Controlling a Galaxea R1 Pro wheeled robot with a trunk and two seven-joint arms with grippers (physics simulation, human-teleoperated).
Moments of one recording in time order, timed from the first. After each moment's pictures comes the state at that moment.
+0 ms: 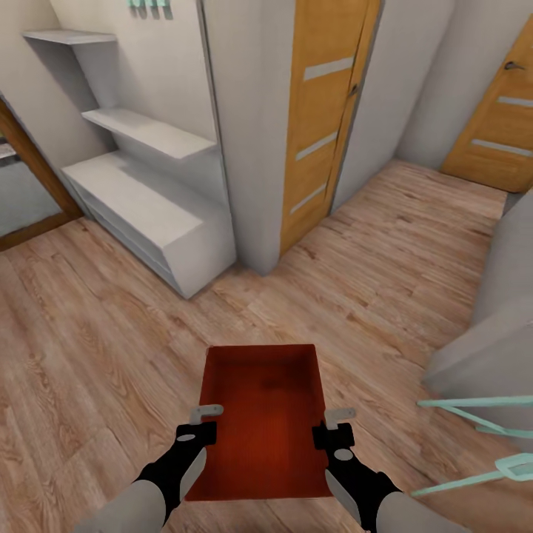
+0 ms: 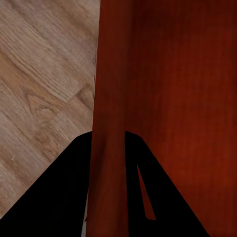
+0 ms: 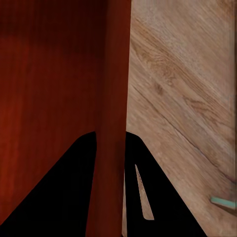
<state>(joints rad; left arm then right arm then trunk) -0.64 -0.13 0.00 -0.32 0.02 0.08 0.25 -0.62 0.07 0.57 -0.31 -0.36 -0.10 -0.34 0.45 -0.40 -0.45</state>
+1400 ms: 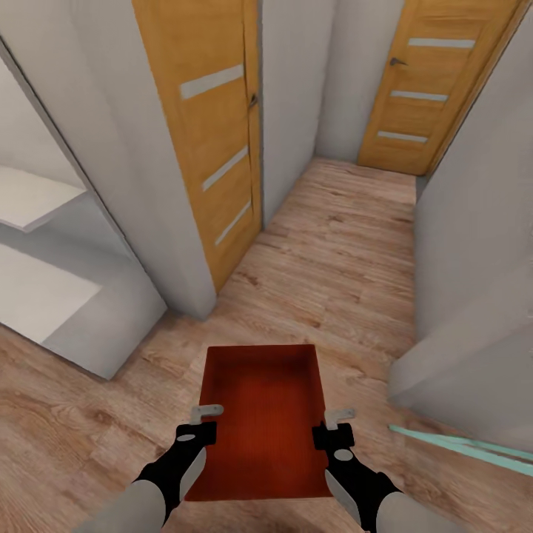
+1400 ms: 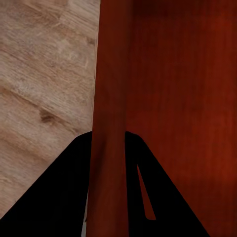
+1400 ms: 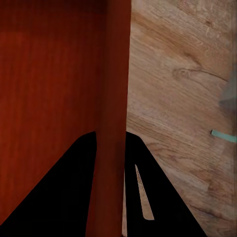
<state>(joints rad) -0.64 -0.13 0.00 -0.32 0.02 0.08 0.25 -0.62 0.07 0.57 -0.31 -0.36 -0.10 -0.34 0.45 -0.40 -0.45</state>
